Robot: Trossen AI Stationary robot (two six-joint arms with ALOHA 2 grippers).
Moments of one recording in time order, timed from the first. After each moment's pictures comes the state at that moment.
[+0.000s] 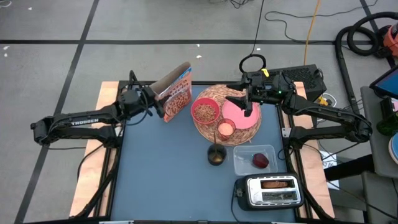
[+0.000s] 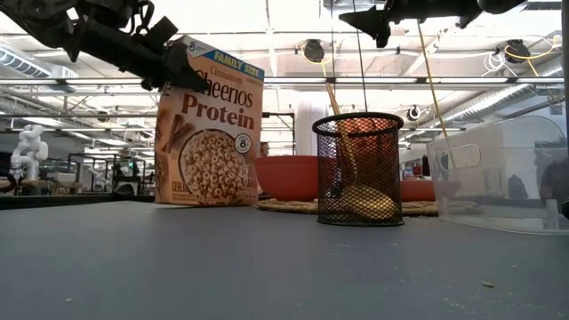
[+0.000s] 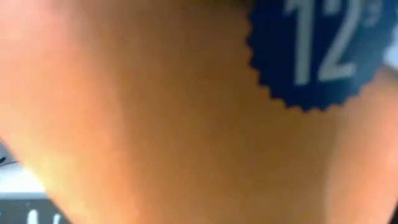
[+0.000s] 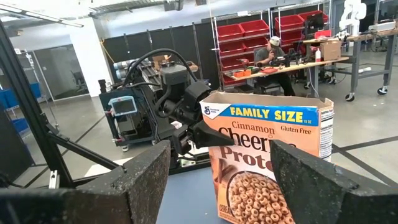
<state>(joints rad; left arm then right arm) 0.41 0.91 0.48 0.25 -0.24 0.11 -0.43 1.01 0.78 0.28 -0.32 0.19</state>
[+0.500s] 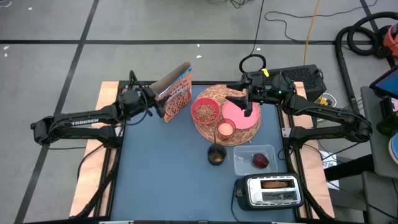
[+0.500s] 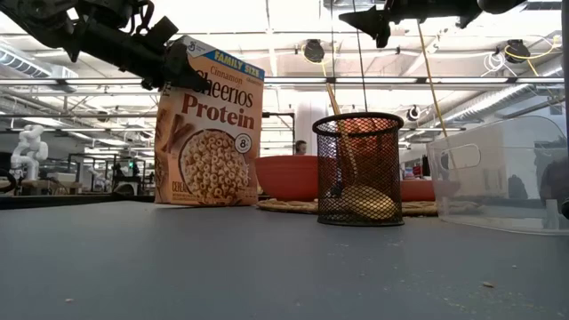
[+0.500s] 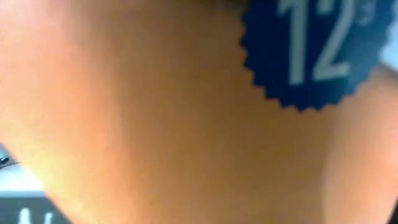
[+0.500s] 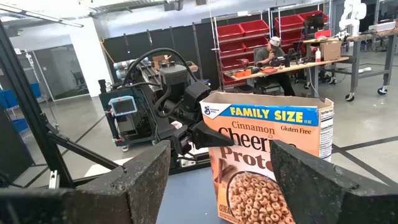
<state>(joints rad) 0.41 0.91 0.48 0.25 -0.24 0.12 -0.43 1.01 0.78 0.28 -0.32 0.19</state>
